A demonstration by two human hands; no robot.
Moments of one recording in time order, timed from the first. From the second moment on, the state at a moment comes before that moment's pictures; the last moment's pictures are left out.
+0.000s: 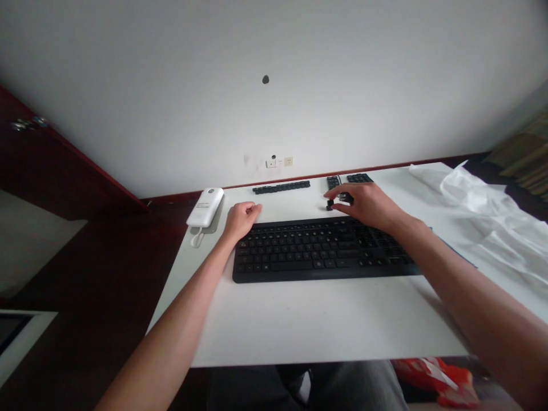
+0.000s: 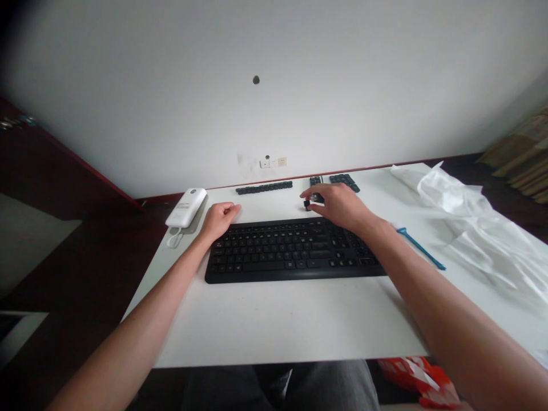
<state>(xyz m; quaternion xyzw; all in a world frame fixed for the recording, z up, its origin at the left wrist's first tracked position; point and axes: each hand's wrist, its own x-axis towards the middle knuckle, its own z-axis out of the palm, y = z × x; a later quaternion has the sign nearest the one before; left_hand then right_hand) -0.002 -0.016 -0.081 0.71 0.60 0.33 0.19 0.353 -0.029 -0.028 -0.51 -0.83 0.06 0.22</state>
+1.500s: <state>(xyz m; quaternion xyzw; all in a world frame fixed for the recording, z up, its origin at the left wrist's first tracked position) -0.001 -0.017 -0.079 0.71 0.59 0.33 0.20 0.348 -0.053 -0.008 -0.43 -0.86 0.25 0.07</state>
